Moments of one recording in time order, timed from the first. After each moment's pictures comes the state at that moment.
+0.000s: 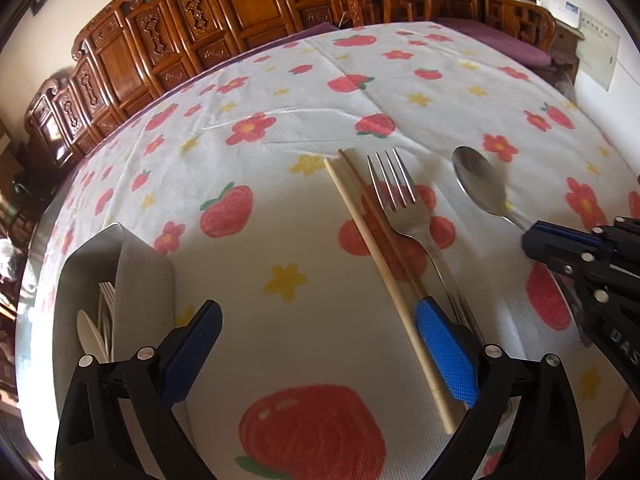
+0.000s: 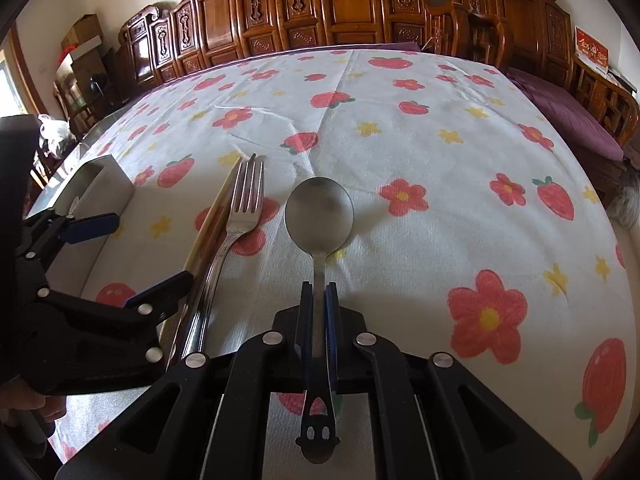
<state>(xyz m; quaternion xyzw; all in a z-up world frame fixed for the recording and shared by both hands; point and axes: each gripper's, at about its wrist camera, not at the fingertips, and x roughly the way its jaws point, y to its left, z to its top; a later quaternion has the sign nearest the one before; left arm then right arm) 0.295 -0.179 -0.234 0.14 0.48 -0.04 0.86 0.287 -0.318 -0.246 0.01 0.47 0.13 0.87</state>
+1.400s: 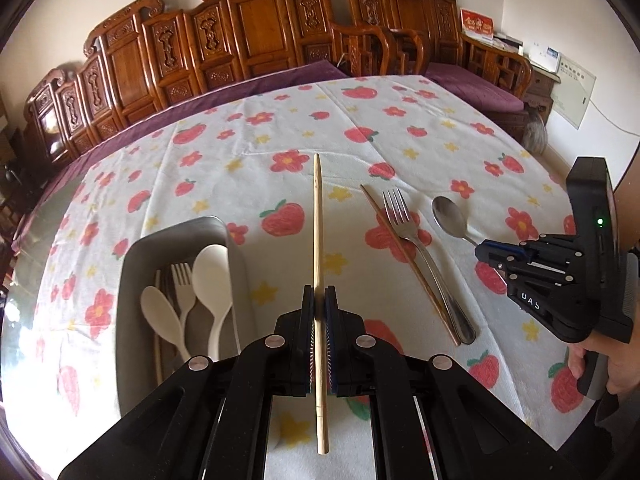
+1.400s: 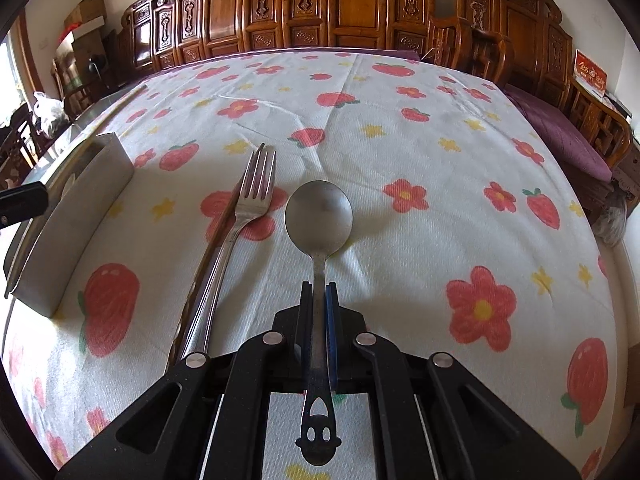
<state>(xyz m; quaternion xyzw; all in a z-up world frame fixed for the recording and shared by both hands) 0.236 -0.113 -0.154 0.09 0.44 -0.09 0.89 0.275 -0.304 -0.243 -0.04 0.46 0.11 0.88</state>
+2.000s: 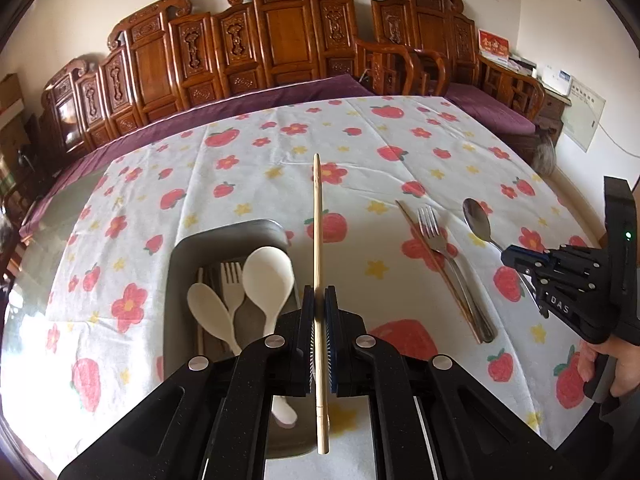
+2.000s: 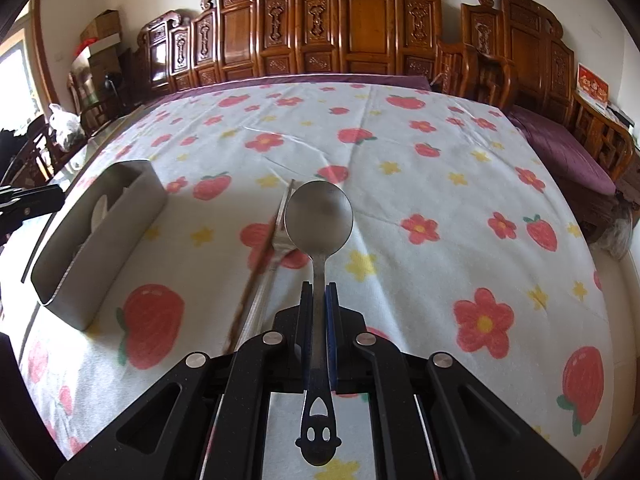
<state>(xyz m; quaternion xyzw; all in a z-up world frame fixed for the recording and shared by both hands) 0.228 -0.065 -0.136 0.06 0.42 -0.07 0.90 0.258 -0.292 -0.212 -0.03 0.42 0.14 0.89</state>
